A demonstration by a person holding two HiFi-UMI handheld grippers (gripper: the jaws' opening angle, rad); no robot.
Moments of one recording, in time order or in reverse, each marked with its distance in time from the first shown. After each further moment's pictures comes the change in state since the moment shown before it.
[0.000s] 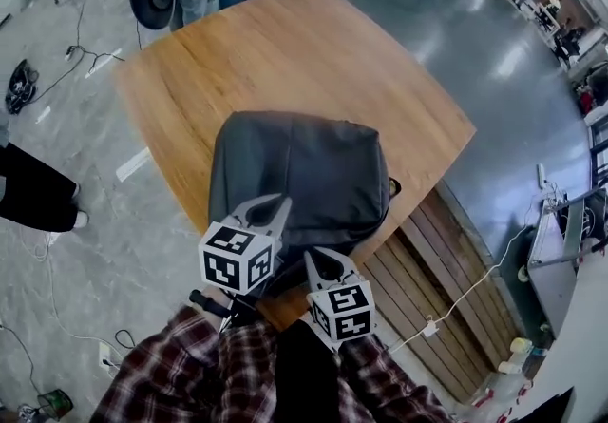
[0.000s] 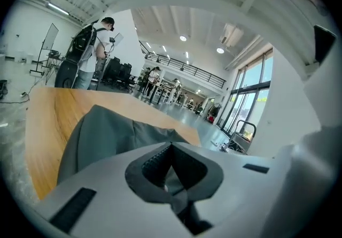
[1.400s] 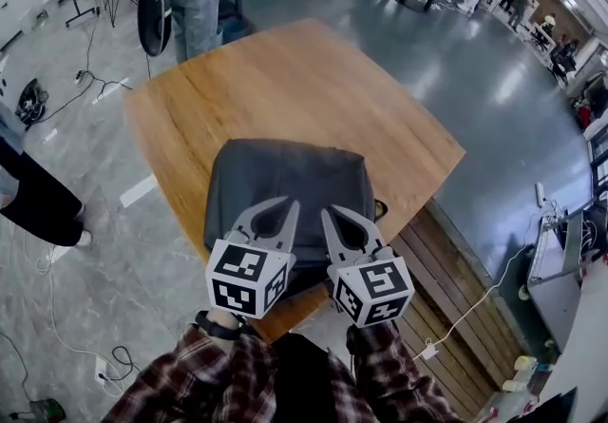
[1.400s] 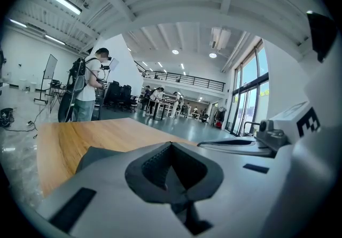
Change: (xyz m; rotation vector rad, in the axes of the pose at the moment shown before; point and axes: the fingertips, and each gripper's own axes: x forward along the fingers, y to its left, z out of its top) left arm -0.032 -0.079 0.074 0.158 -0.161 0.091; right arm -0.082 -0.042 0.147 -0.052 -0.414 0.008
